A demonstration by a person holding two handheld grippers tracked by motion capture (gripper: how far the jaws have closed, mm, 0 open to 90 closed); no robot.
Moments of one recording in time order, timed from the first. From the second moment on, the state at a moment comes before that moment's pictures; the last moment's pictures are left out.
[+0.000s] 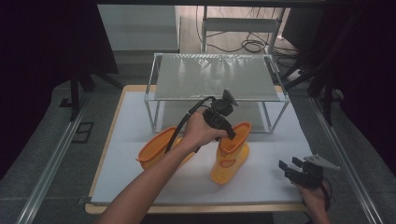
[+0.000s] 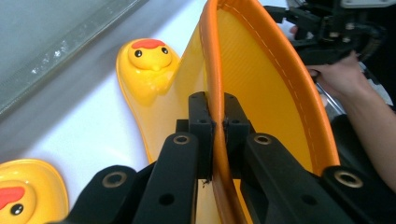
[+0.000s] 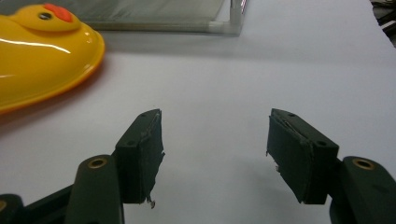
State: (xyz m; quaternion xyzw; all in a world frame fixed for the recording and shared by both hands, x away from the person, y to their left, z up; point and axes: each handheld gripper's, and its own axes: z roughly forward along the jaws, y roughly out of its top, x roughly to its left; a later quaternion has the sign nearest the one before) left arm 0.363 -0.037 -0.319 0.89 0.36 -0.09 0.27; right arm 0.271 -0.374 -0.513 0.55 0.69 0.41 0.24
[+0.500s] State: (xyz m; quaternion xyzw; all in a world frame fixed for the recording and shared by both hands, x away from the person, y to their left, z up) left arm 0.327 0.004 -0.296 0.90 0.34 -0.05 0.26; right arm 0.271 -0.372 -0.513 0.55 0.69 0.41 0.24
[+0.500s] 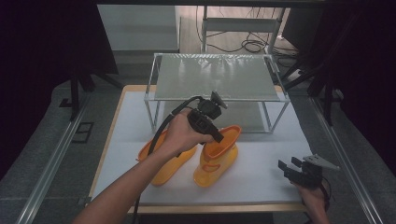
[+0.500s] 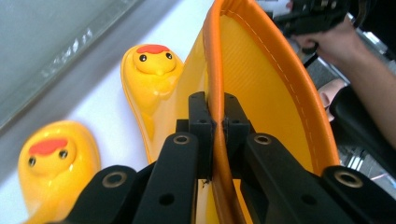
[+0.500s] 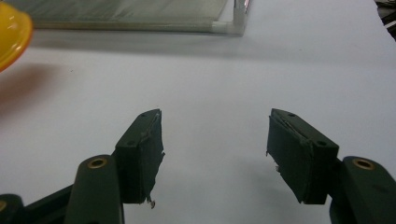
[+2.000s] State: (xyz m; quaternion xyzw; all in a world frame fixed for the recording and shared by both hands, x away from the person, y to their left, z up) left arm 0.310 0.106 -0.325 0.87 0.37 -0.04 0.32; right arm 0.272 -0.369 -0.516 0.54 0.70 0.40 0.24
